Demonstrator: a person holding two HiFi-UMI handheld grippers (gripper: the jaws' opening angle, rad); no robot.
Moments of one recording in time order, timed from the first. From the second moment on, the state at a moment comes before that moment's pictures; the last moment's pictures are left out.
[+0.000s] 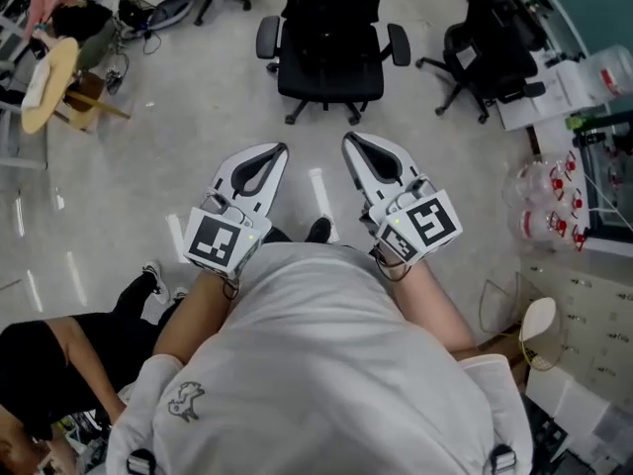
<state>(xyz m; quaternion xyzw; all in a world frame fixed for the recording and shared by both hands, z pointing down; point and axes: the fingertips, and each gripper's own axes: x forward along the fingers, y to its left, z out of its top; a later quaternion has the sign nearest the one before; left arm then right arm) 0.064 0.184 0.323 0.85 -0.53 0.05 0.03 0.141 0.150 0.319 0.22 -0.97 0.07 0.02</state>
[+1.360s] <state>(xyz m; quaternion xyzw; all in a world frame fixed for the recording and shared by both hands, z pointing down) -0.133 -0.073 0.318 0.88 -0.46 0.03 0.04 -0.028 -0.096 0.338 0.27 -0.96 0.07 0.07</state>
